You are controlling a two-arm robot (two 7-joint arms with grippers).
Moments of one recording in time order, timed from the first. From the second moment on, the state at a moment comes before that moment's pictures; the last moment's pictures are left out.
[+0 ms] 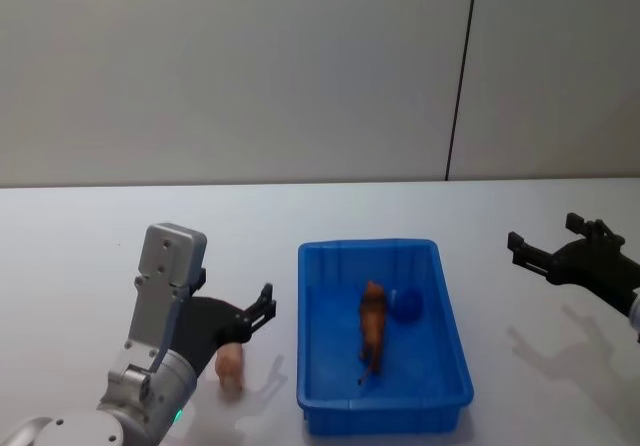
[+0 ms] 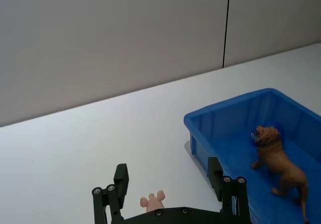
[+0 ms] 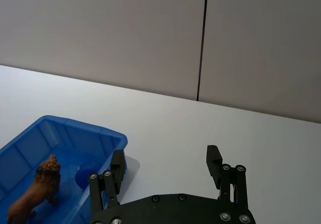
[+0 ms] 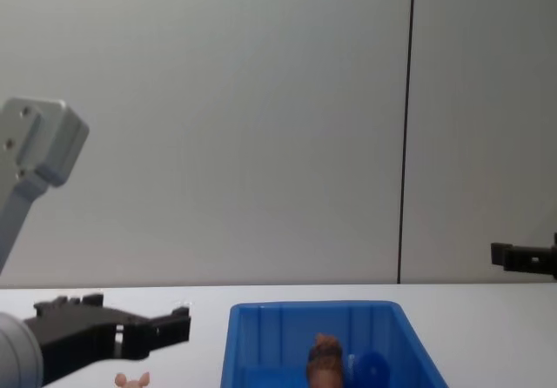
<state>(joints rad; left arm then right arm) -0.07 0.45 0.41 -1.70 -0.42 0.21 0.16 0.19 0.41 -0.22 -1.53 0.42 0.24 0.26</state>
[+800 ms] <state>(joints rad) -0.07 0.43 0.40 -1.65 -0.47 0.36 0.15 0.19 0.42 -0.22 -1.53 0.42 0.24 0.26</state>
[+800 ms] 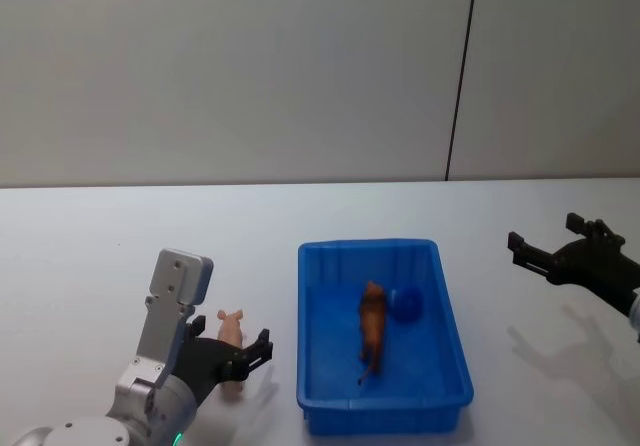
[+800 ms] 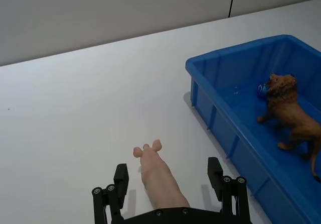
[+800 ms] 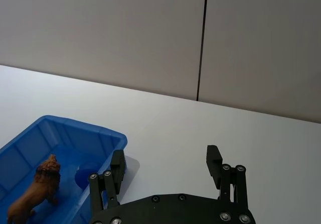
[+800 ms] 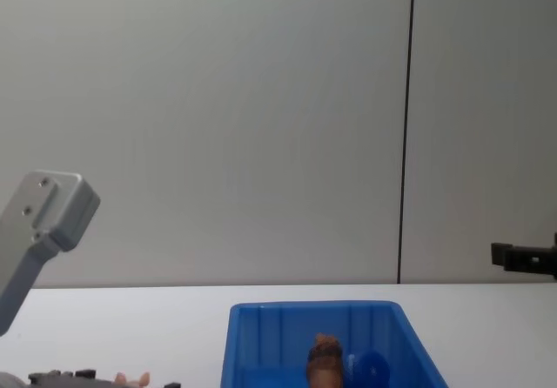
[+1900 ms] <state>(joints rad) -0.09 0.39 0.39 -1.62 -0.48 0.51 0.20 0.19 0.42 -0.22 -1.53 0.42 0.24 0.26</state>
